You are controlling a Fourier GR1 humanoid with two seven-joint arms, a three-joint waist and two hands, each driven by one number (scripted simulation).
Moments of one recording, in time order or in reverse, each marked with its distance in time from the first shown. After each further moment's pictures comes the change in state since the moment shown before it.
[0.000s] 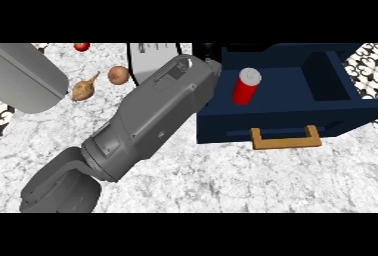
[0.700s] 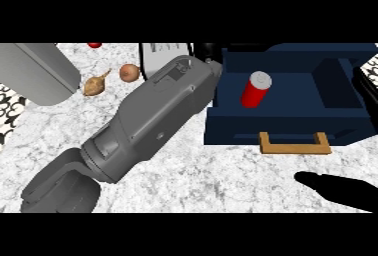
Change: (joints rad) left arm 0.014 0.000 0.017 -0.032 0.003 0.002 0.033; right arm -0.285 0.013 0.384 0.243 0.679 -0.169 -0.076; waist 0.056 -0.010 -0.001
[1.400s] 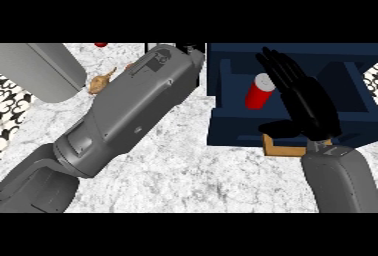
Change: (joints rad) left arm 0.029 0.103 -0.004 -0.118 -0.072 0.042 0.130; right arm -0.290 -0.053 0.185 0.554 0.401 -0.201 -0.112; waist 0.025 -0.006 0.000
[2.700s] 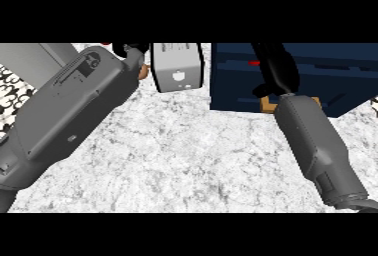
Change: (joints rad) left arm 0.197 0.262 0.017 -0.349 -0.115 0.000 0.186; right arm -0.473 -0.007 -0.138 1.031 0.272 -0.636 -0.082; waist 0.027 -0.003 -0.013
